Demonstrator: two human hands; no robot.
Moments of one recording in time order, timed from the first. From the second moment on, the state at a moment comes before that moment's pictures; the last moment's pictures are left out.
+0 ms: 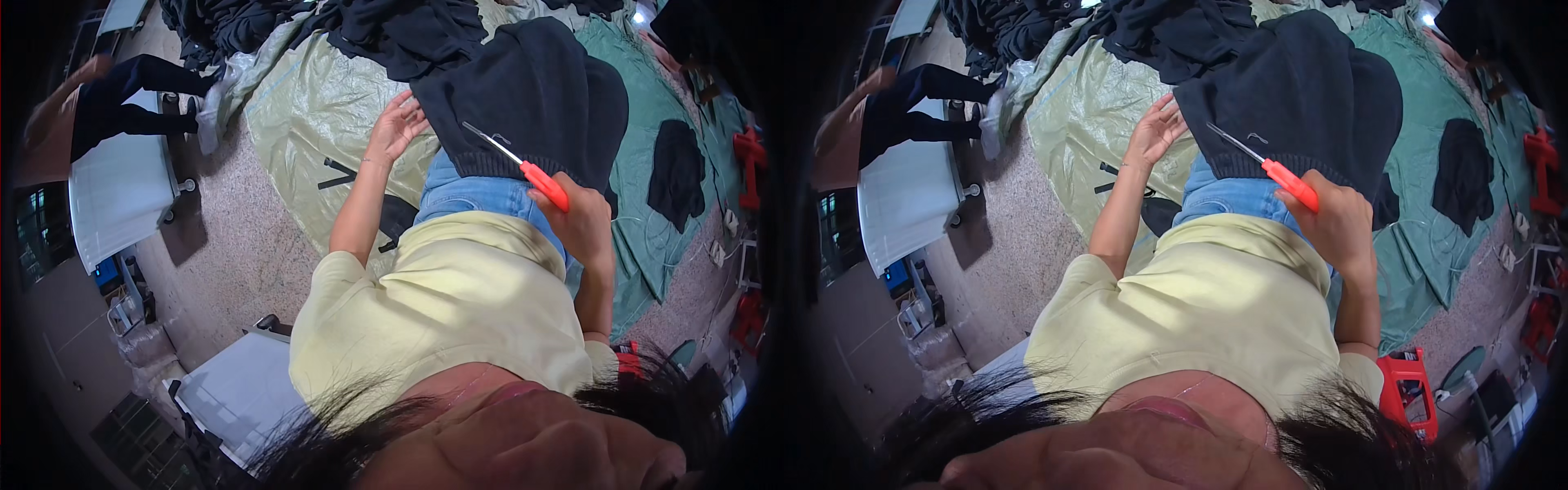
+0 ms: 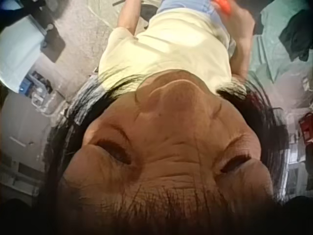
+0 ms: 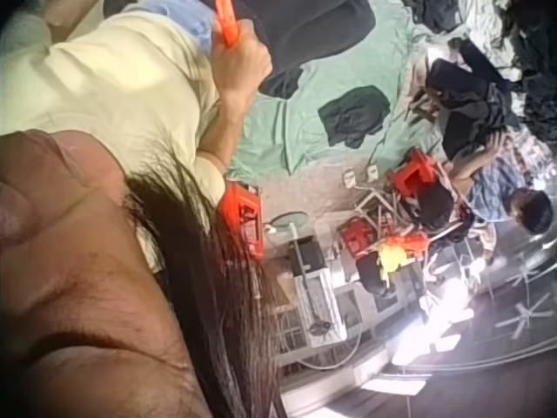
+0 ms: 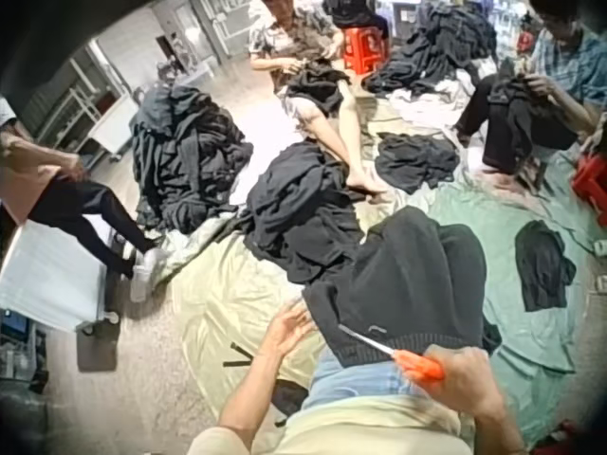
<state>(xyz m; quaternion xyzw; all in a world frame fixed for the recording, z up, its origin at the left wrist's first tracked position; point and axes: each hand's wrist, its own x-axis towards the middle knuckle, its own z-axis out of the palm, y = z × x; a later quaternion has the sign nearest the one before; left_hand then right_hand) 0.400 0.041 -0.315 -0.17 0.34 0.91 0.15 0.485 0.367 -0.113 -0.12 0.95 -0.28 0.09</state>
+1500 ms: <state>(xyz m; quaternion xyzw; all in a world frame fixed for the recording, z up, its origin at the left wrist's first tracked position) 0.258 0.101 -0.200 0.06 0.68 0.63 0.37 0.491 0.512 -0.231 0.24 0.91 -0.31 -0.16</state>
